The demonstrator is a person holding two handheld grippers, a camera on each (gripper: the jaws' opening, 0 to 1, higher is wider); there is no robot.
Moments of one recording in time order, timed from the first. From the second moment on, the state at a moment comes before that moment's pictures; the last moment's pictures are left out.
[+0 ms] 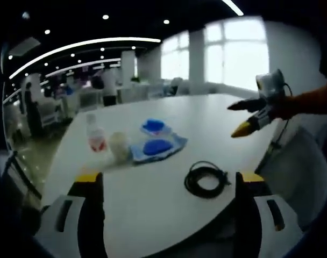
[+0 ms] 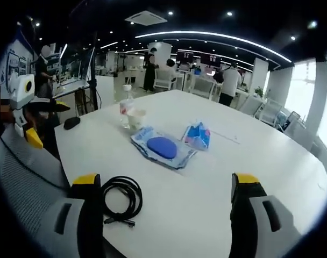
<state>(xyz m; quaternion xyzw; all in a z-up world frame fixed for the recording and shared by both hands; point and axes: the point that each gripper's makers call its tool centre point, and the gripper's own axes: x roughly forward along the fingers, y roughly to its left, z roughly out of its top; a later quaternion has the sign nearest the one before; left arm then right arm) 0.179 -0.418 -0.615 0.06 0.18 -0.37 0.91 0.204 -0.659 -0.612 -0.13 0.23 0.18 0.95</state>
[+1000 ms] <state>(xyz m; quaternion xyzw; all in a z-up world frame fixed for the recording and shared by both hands) 0.185 -0.413 -0.620 0.08 0.19 -0.35 0.92 0.304 -0.665 -0.560 -0.15 0.23 0.21 0.94</state>
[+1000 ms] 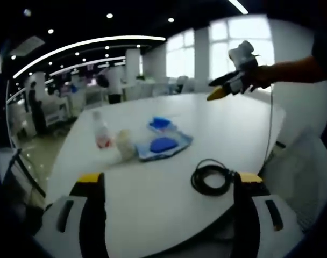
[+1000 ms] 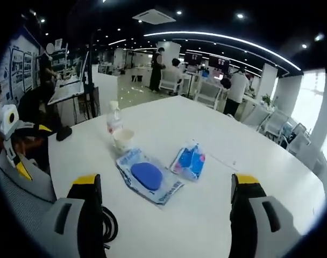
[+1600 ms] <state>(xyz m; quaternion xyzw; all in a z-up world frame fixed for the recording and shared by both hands) 0.186 -0.410 -0.617 0.07 0.18 -0.34 0.92 0.358 -0.669 -0.558 -0.22 0.24 0.23 0.92</state>
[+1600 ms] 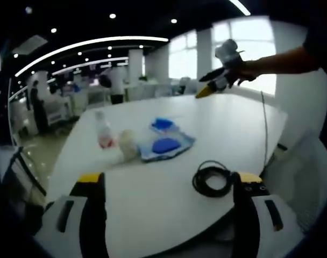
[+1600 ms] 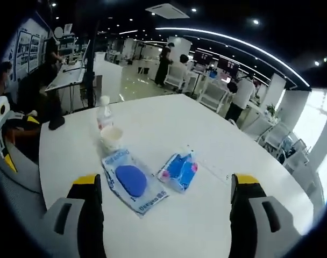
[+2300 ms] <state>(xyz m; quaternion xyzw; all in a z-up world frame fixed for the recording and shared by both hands) 0.189 -0.403 -0.621 0.08 0.19 -0.32 0.92 0.412 -0.685 -0.593 -0.23 0.26 0.18 0.92</state>
